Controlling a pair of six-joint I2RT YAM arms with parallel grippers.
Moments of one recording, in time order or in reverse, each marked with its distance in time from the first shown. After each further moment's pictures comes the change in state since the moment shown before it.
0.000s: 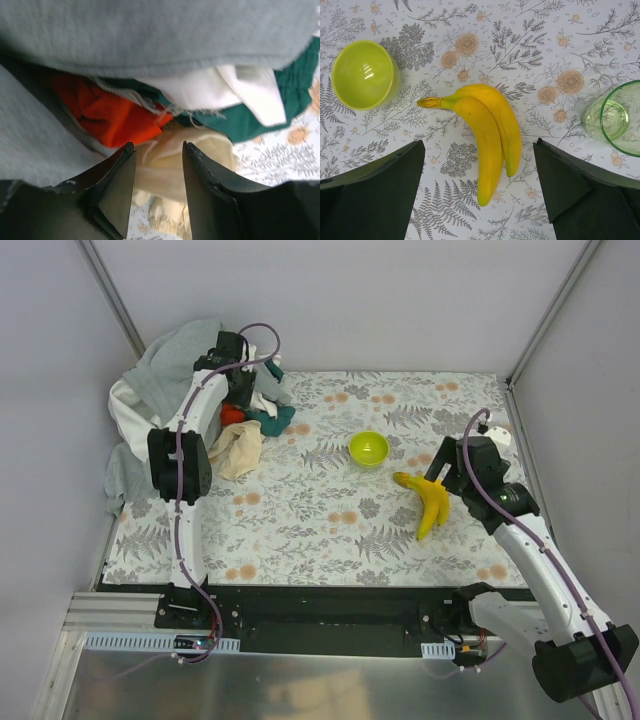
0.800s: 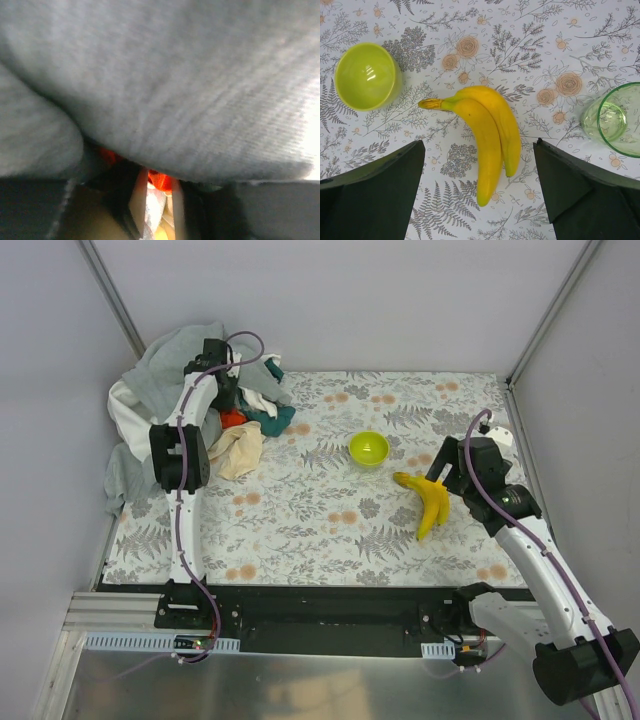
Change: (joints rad) left arm 0.105 0.221 0.171 0.004 0.034 0.039; right arm 0.000 -0.027 0.000 0.000 0.006 -0.008
